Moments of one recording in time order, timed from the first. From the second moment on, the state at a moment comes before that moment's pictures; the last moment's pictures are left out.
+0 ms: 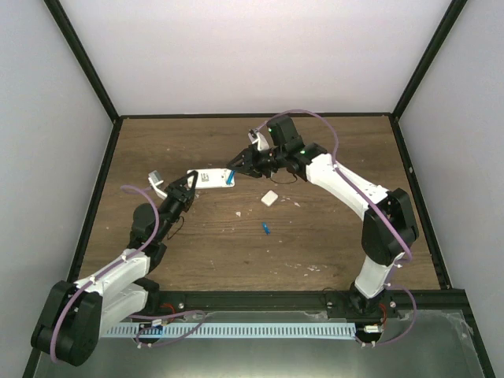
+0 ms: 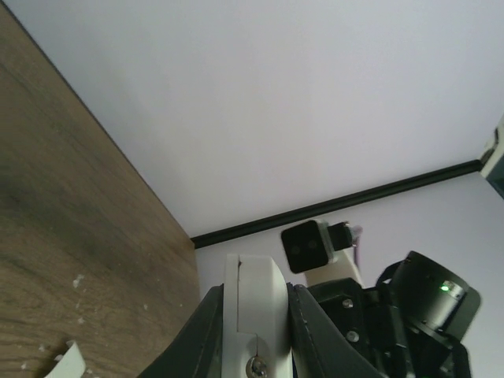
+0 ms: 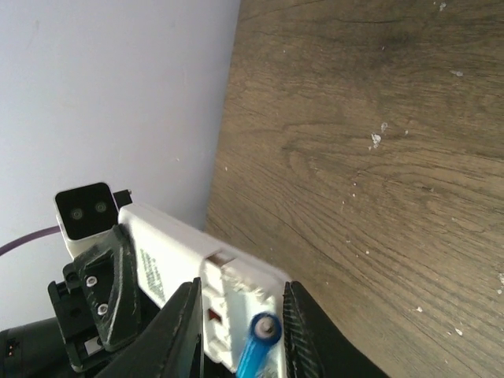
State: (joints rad) left arm -0.35 0.99 0.22 0.91 0.17 -1.36; right arm 0.61 1.74 1.46 -0.36 -0.69 0.82
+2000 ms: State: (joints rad) left arm -0.35 0.99 0.24 0.78 0.15 -1.31; right arm 0.69 1.89 1.72 -0.74 -0.47 0.61
